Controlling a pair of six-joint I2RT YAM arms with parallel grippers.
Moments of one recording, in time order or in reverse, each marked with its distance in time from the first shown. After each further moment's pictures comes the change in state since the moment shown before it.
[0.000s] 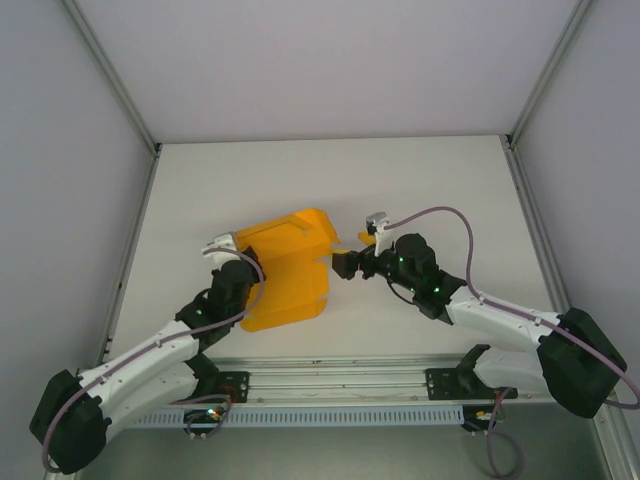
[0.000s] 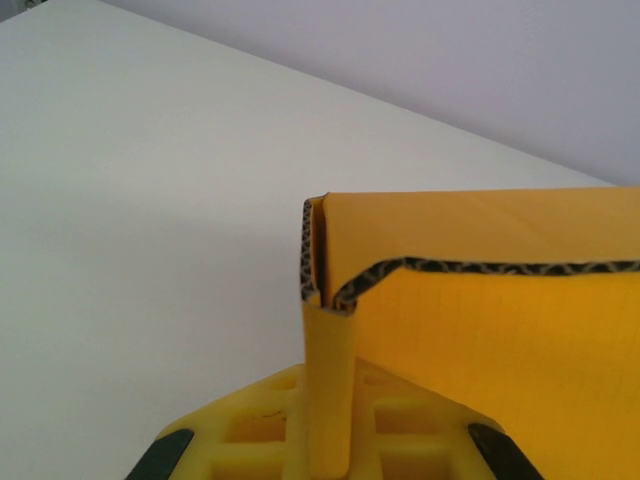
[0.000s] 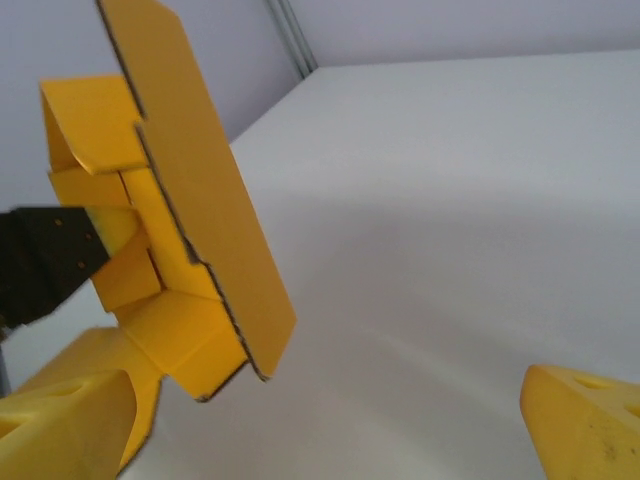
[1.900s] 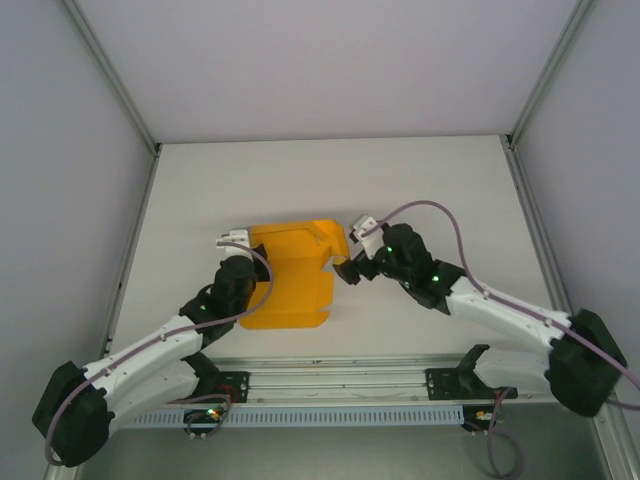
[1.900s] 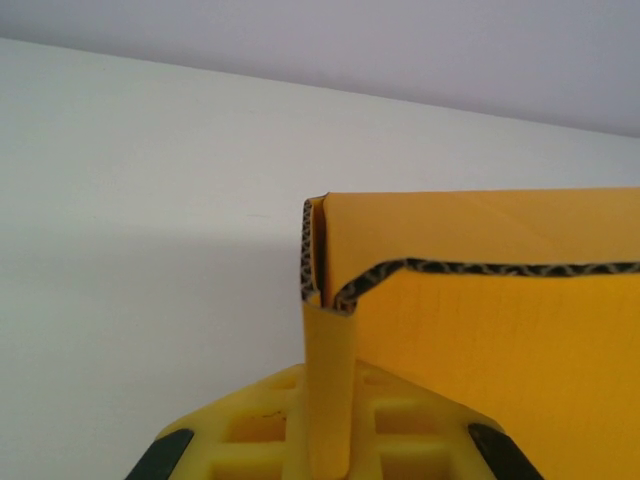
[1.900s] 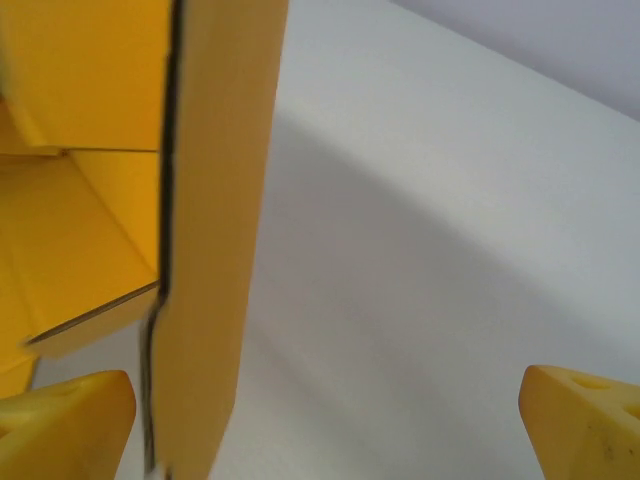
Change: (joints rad) left arm -0.005 0.044 0.023 0.068 0.105 0.185; right arm 0.035 -0.064 0.145 -0.388 0.112 -0.413
